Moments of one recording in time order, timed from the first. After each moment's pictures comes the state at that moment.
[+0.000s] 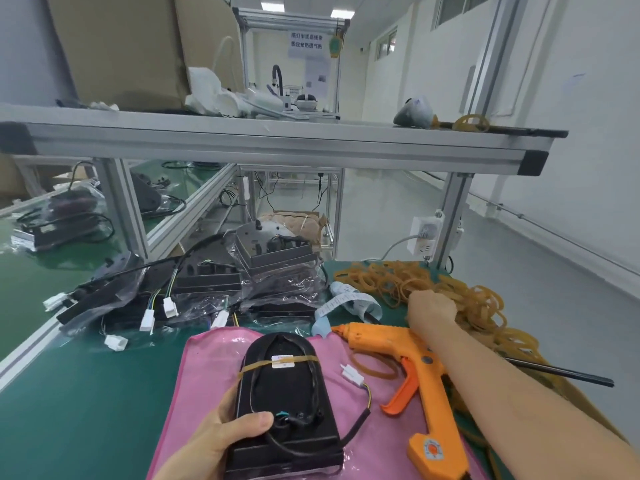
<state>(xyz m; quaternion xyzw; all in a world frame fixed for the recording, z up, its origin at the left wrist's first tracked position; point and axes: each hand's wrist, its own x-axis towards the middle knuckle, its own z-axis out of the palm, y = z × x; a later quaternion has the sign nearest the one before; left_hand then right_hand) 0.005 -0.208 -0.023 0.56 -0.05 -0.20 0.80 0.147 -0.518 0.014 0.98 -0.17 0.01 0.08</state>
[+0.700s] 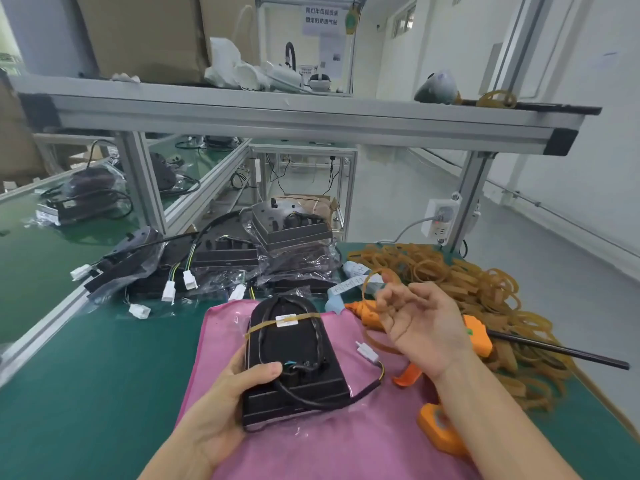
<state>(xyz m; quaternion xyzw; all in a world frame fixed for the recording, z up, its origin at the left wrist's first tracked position) 0.001 -0.208 -0.020 0.51 0.03 -0.19 0.84 0.054 -0.458 0.028 0.28 -0.01 -0.11 -0.95</state>
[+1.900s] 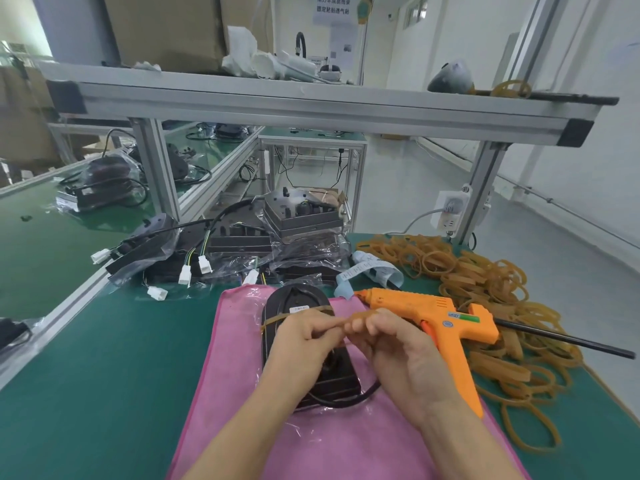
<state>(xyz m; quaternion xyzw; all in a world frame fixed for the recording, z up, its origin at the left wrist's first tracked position) 0.009 -0.265 0.007 0.77 -0.14 0.04 0.62 -0.003 -0.412 0.007 0.49 0.09 -0.04 -0.87</state>
